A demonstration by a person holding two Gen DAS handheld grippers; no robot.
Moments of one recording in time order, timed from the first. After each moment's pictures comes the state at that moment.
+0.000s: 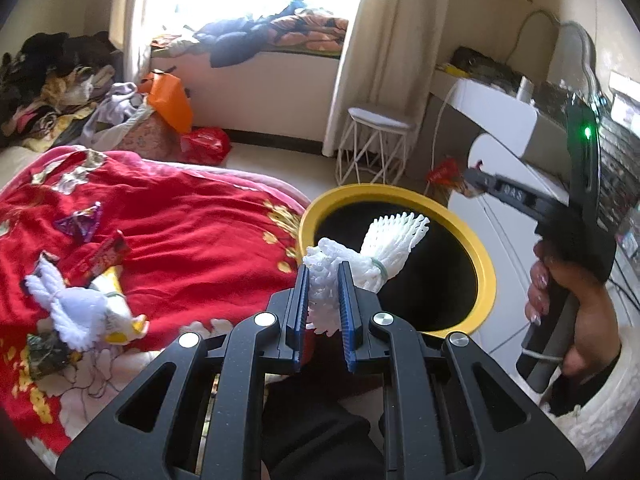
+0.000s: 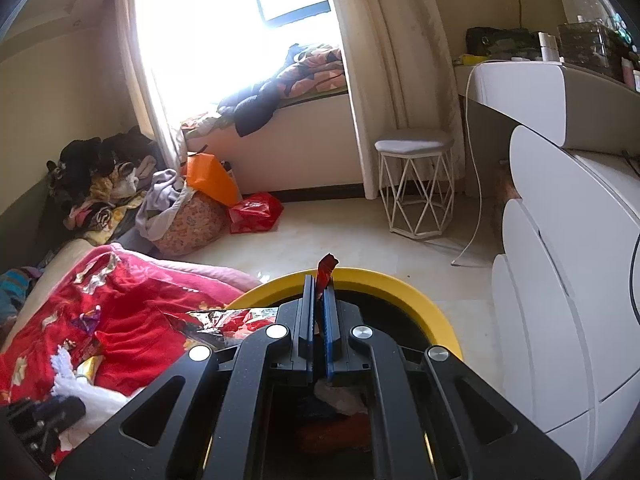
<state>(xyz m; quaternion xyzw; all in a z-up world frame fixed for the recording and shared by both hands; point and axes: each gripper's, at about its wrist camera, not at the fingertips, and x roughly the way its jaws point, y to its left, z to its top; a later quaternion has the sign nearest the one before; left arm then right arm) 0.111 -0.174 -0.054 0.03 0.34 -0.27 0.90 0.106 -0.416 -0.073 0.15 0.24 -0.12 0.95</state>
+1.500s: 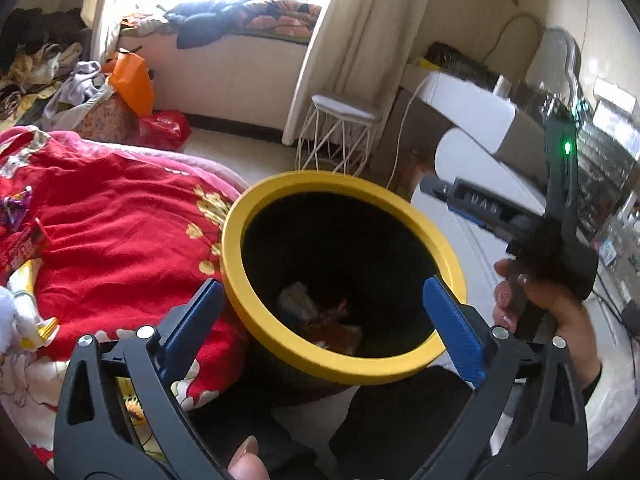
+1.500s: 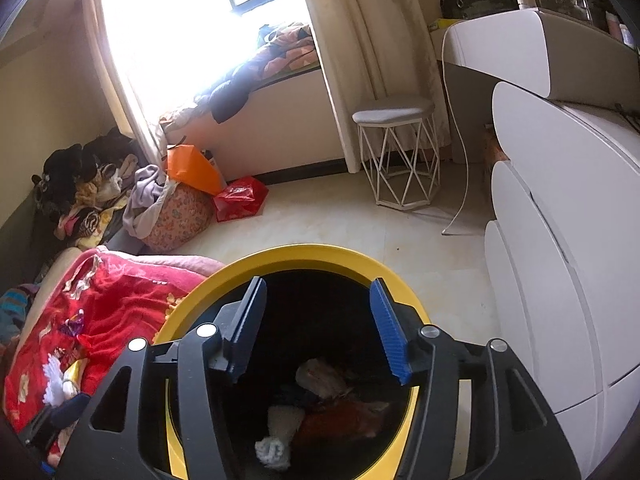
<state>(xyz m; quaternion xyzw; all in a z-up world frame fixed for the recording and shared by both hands) 0.128 -0.221 -0.077 -0.02 0.35 -0.32 0.88 0.119 -0.453 -0.105 0.19 0.27 -0.13 0.93</state>
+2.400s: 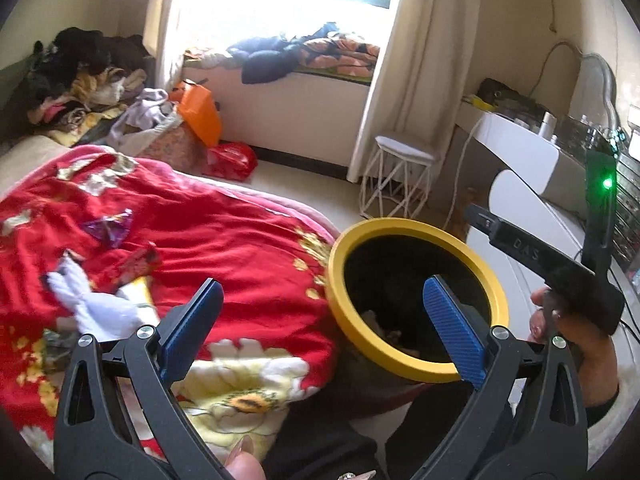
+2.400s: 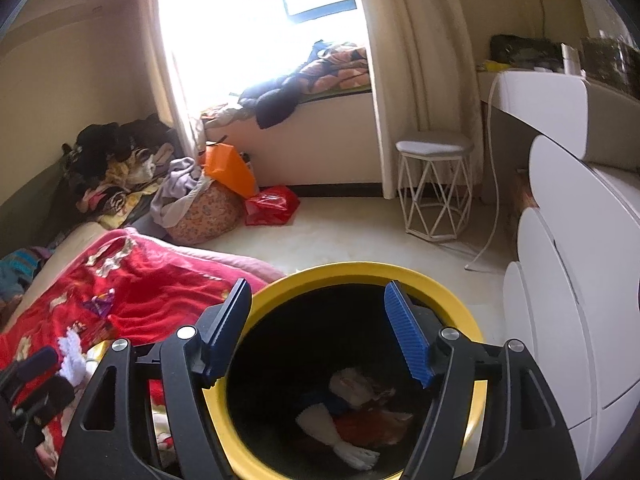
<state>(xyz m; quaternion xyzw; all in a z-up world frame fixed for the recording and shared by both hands) 0.113 -0.153 -0.033 -0.01 0.30 -0.21 0.93 0.110 -0.386 -0.067 0.12 0.24 -0.08 0.96</state>
